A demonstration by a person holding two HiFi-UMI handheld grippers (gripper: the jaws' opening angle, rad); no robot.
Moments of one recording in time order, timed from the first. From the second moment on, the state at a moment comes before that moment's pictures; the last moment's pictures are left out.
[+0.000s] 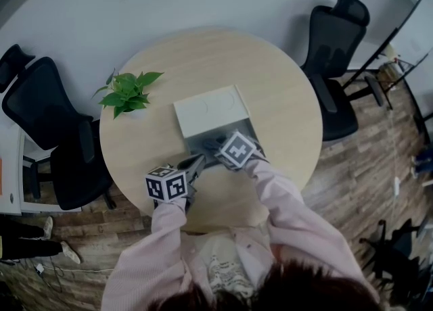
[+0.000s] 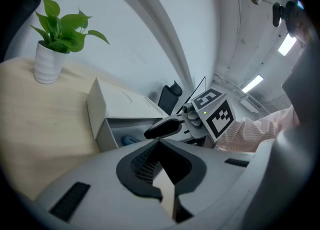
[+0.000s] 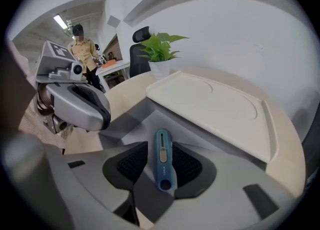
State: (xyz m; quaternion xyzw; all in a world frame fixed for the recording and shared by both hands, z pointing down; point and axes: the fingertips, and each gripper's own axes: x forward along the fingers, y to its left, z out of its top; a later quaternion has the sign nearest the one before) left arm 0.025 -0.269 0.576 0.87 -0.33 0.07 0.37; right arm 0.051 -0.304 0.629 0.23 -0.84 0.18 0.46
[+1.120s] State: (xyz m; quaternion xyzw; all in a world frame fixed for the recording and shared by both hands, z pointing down) left arm 0.025 -0.265 0.534 0.90 -0.33 0.05 0.27; right arm 0.052 -0.289 0.532 0.34 -0.91 0.16 0.18
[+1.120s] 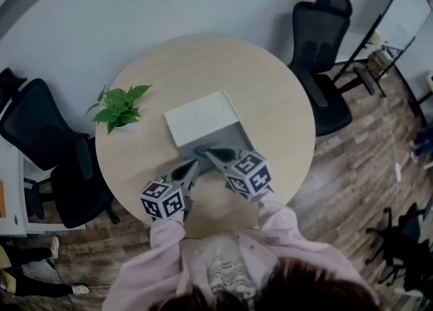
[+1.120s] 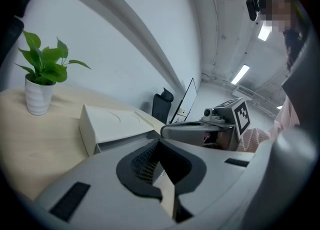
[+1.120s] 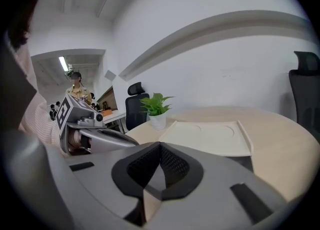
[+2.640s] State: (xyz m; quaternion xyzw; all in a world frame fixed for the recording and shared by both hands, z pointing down) left arm 0.044 -0.249 0.514 0.93 -0.30 0.05 0.22; right arm 0.066 -0.261 0.503 0.34 -0.92 0.17 0.06
